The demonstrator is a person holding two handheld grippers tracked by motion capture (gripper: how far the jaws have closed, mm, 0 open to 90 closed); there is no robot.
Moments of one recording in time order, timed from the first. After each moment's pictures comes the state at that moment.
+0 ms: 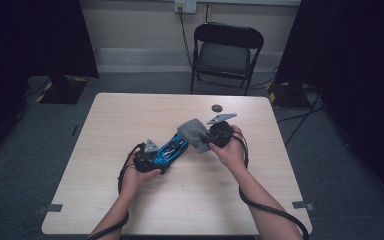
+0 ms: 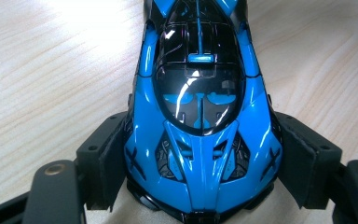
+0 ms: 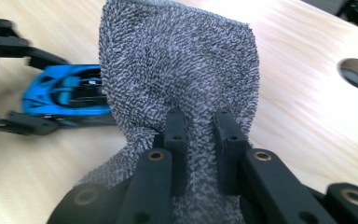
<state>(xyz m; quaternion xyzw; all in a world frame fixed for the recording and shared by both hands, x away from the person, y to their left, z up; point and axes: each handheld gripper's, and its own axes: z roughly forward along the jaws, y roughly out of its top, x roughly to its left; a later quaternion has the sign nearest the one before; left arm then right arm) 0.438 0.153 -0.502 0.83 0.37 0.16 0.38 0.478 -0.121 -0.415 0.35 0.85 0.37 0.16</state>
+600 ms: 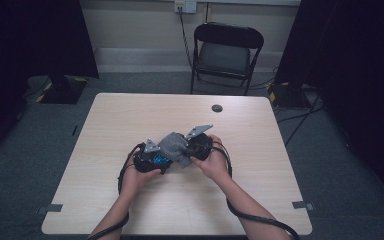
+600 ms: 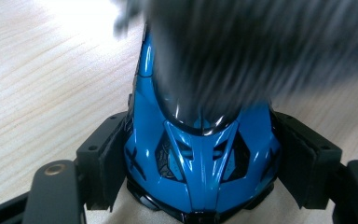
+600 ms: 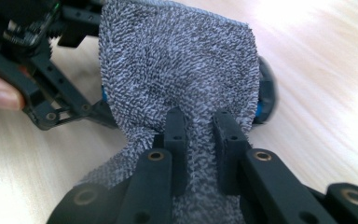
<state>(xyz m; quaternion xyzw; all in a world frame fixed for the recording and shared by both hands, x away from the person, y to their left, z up) 0.438 0.153 -0.502 0.83 0.37 0.16 0.38 0.450 -0.063 -0.433 0.27 0.89 0.35 0.13</state>
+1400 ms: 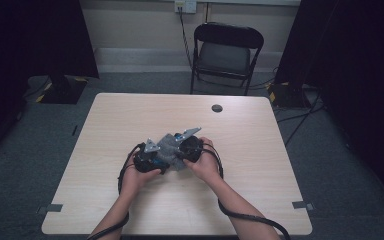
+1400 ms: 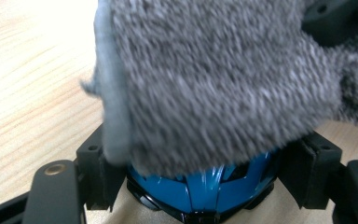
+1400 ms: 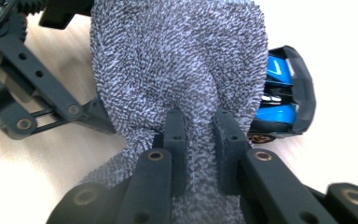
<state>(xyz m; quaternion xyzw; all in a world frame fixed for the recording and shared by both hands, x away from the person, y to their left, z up) 0.438 0.153 -0.502 0.83 0.37 0.16 0.38 0.459 -0.045 -0.451 0.27 0.89 0.33 0.13</state>
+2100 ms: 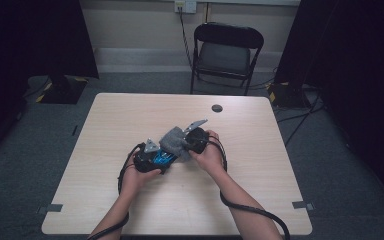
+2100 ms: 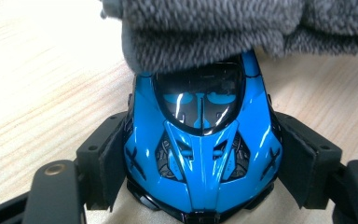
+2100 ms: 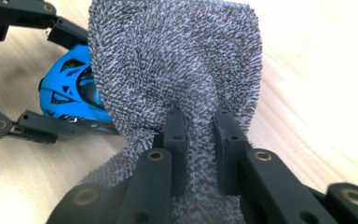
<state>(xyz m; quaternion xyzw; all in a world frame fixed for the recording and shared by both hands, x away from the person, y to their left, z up) 0.438 0.153 -0.502 0.83 0.37 0.16 0.38 0.482 -0.060 -0.444 0.31 0.89 0.32 0.15</state>
